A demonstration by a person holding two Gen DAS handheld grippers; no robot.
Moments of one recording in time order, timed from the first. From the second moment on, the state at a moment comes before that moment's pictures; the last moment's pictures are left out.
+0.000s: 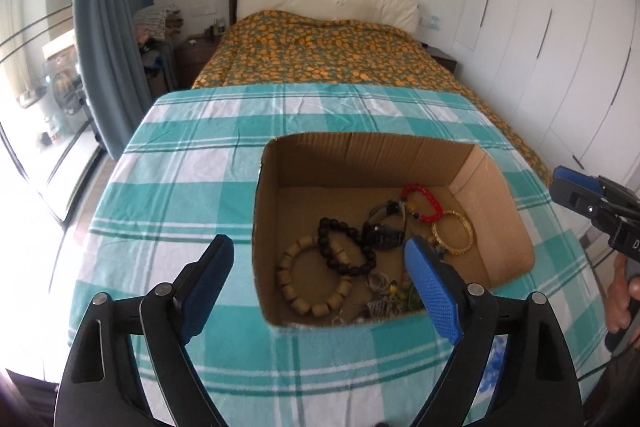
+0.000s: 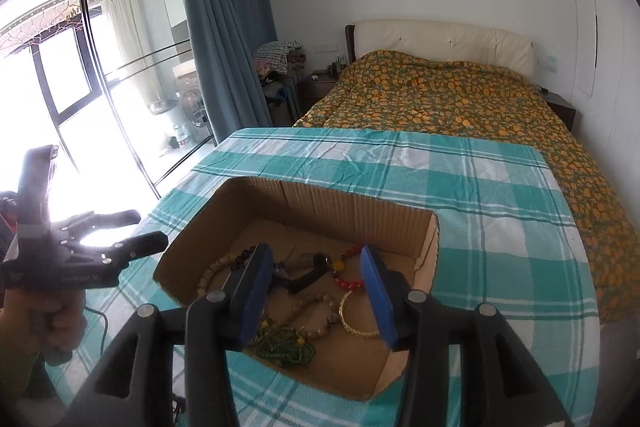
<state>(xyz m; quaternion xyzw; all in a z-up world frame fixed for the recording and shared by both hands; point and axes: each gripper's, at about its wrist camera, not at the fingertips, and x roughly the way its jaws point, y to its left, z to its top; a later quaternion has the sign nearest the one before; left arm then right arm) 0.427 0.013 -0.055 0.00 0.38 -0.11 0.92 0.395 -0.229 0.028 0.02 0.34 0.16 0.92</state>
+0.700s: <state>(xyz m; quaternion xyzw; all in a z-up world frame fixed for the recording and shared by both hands) 0.207 0.023 -0.159 -0.01 0.43 -0.07 0.90 0.155 -0.241 -0.086 -0.01 0.39 0.06 0.92</state>
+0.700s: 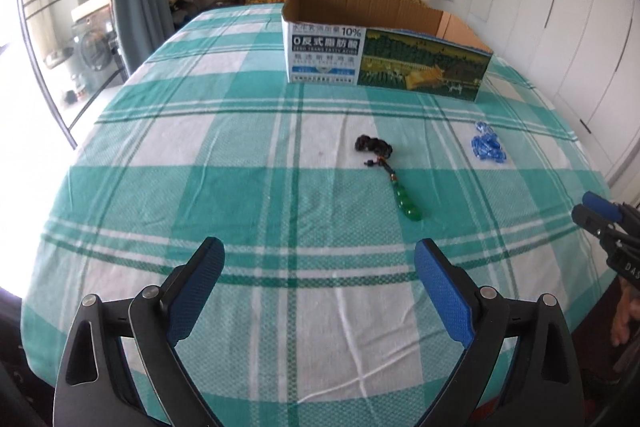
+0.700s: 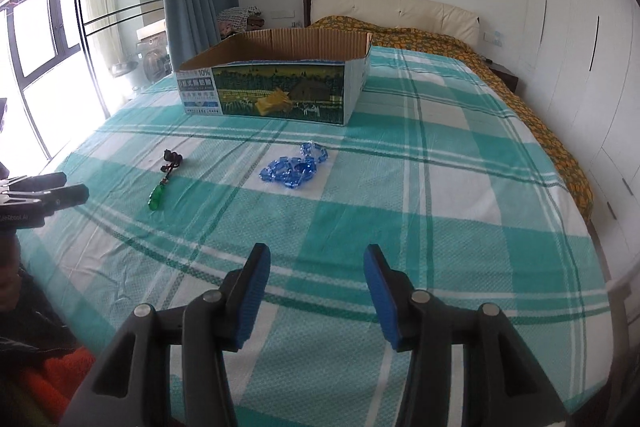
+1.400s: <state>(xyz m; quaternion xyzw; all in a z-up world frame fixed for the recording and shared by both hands) 0.193 0.016 -0.196 0.02 0.43 -0.06 0.90 0.140 -0.225 -0.108 0.00 0.39 0.05 0.92</state>
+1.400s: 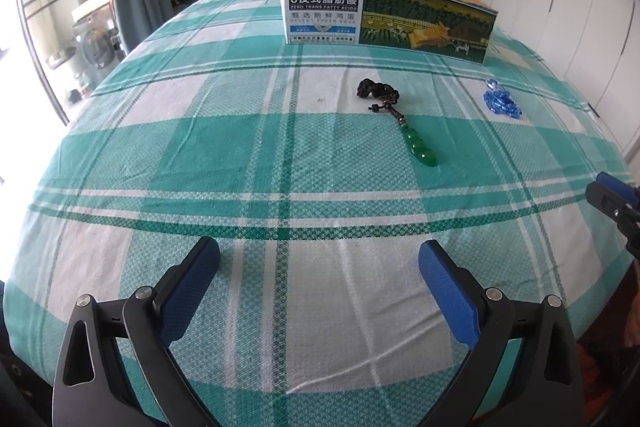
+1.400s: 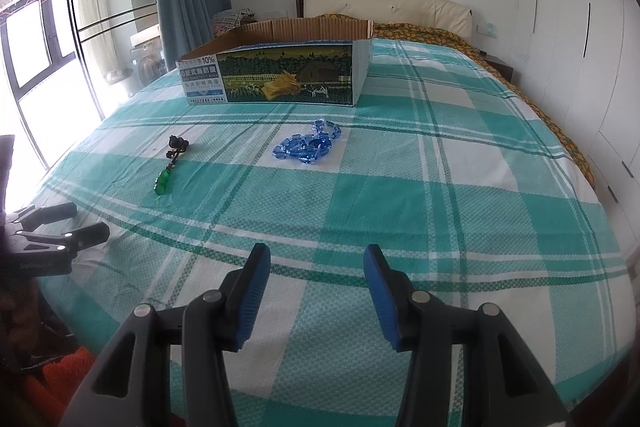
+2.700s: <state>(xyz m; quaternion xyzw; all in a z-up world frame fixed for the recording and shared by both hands) 0.190 0.014 -0.198 0.03 0.42 -0.06 0.91 0.143 -0.216 -0.124 -0.03 0.41 0.04 0.91</state>
